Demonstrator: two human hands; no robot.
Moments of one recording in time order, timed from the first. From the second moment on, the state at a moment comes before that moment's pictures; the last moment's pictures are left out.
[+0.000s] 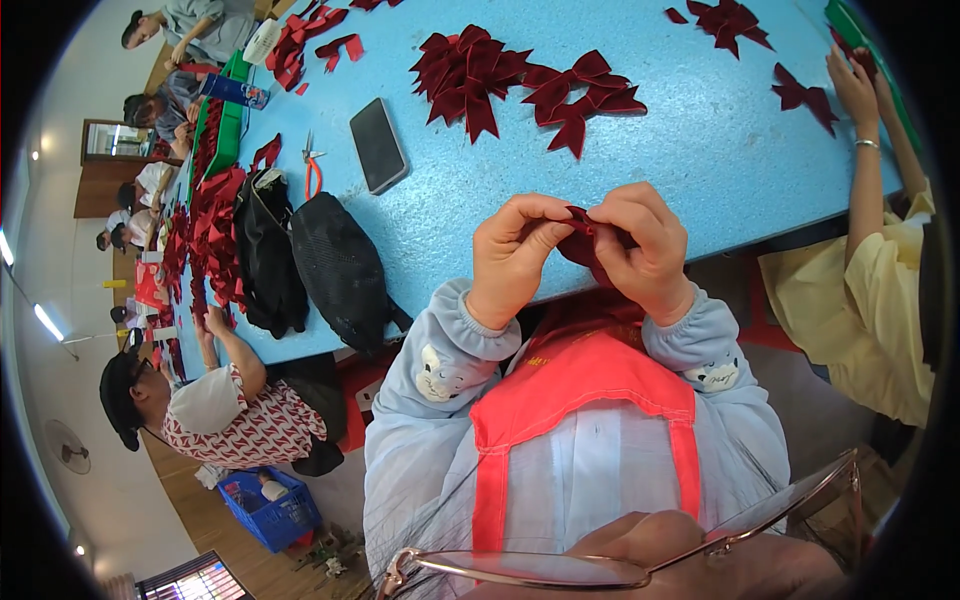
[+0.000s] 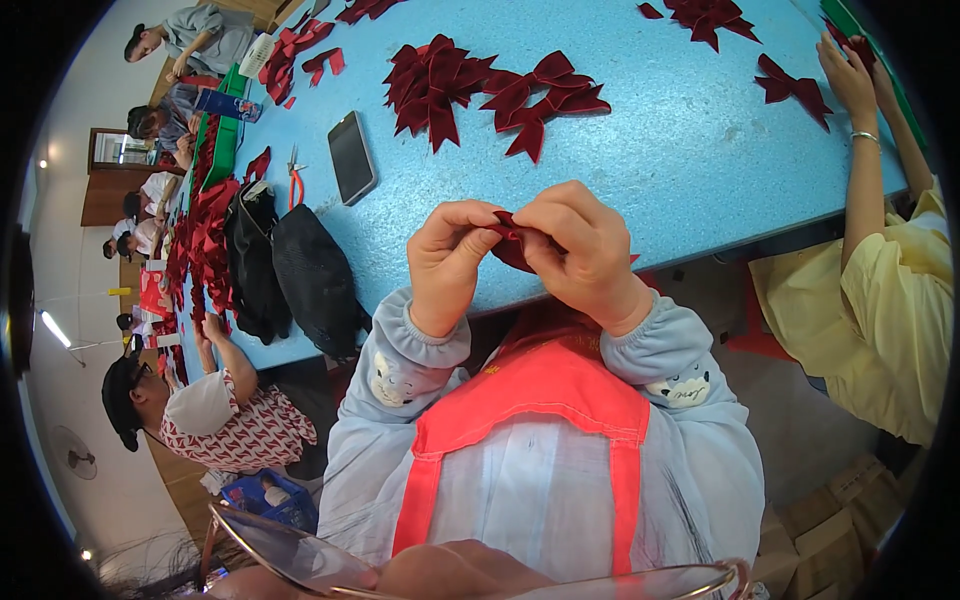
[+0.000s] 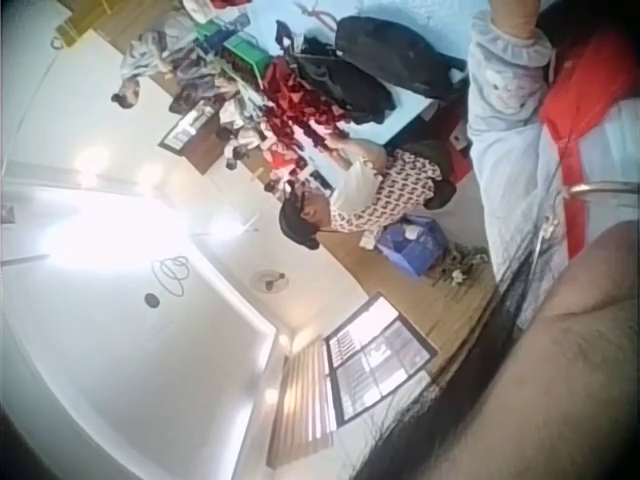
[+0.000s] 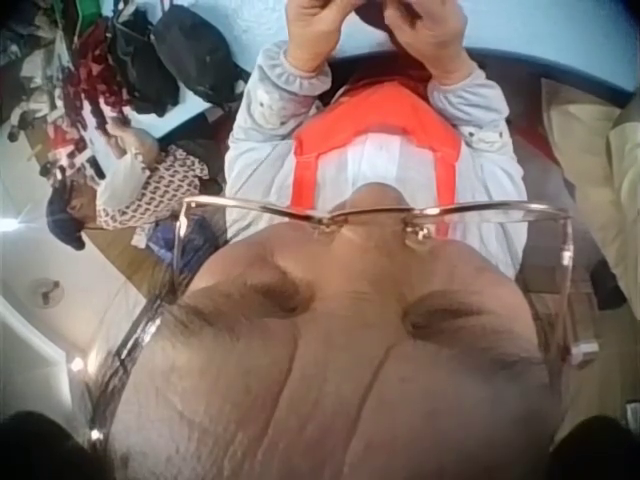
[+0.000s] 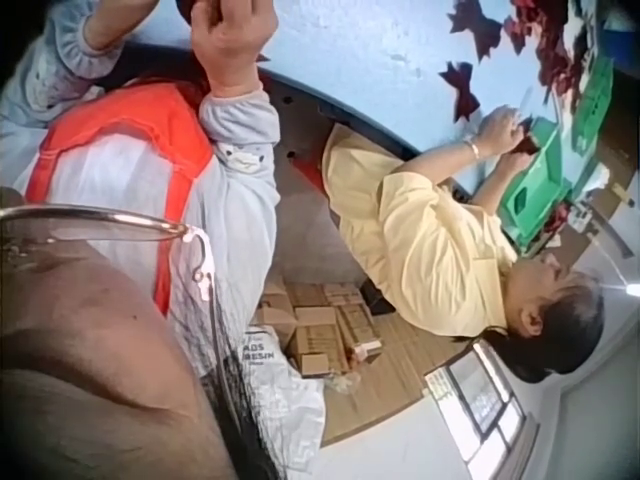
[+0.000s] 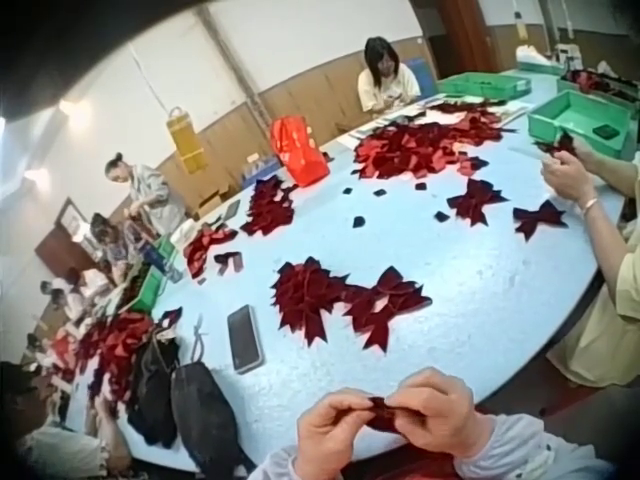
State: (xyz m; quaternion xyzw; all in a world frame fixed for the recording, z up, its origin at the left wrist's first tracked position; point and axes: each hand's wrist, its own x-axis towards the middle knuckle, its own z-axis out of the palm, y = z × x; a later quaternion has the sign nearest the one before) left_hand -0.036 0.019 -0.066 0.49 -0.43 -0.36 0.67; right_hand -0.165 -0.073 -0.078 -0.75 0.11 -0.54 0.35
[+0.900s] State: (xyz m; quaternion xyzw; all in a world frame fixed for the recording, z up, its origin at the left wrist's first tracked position) left_hand -0.026 0.013 -0.051 0.45 -0.31 -0.51 0.67; right_hand -0.185 -0.085 -0.073 -0.79 0.06 -0.50 0.34
